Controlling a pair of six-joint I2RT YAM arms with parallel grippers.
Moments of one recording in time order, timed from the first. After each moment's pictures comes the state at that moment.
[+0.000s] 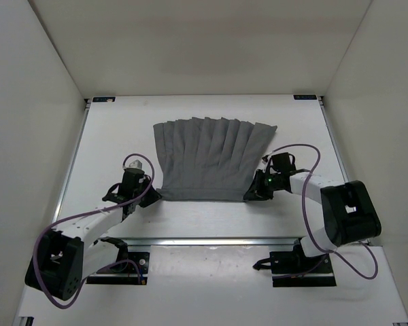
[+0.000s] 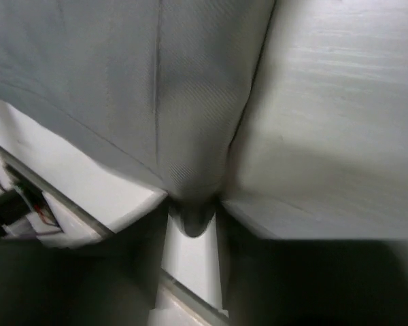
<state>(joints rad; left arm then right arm) -0.34 1.08 0.38 -0.13 0.03 -0.76 0.22 1.47 0.62 -0.24 -0.55 0.49</state>
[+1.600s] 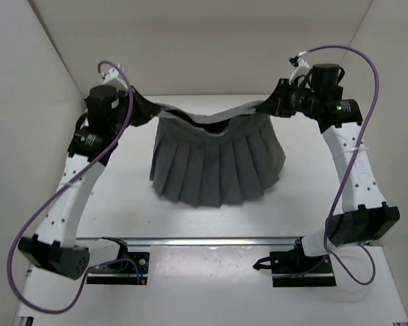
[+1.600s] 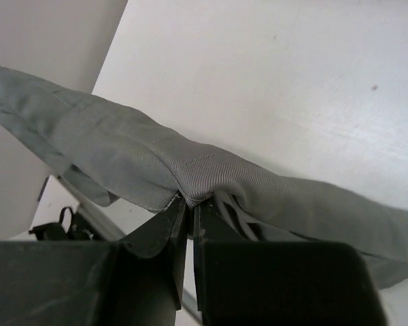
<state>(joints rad) -0.29 1.18 1.41 -0.47 0.13 -0.60 0.12 1.43 1.71 -0.79 -0.63 0.29</state>
